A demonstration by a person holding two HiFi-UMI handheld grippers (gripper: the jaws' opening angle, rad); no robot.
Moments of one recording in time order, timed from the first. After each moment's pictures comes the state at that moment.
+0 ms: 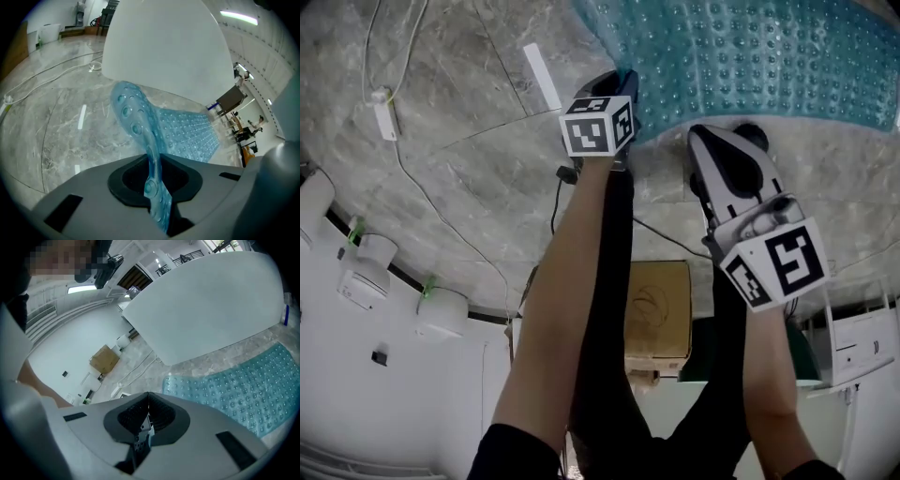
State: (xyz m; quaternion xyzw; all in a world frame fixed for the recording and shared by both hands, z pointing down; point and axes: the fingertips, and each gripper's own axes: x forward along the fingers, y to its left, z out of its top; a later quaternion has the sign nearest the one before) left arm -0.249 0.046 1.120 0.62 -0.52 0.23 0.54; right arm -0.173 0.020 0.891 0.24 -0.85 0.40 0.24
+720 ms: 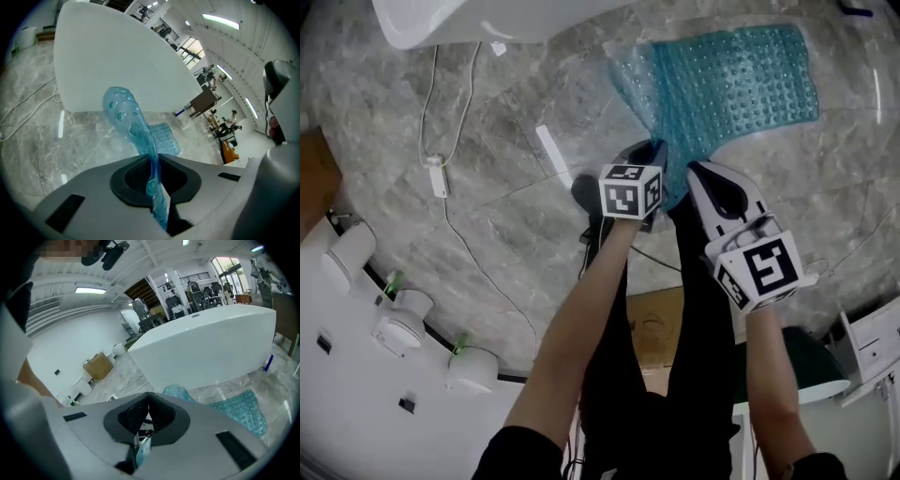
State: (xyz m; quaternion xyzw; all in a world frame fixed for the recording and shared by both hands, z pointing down) left arm -0.093 -0.035 0.848 0.70 -0.44 0.21 0.53; right arm -0.077 -0.060 0.648 0.31 -0.87 0.31 0.24
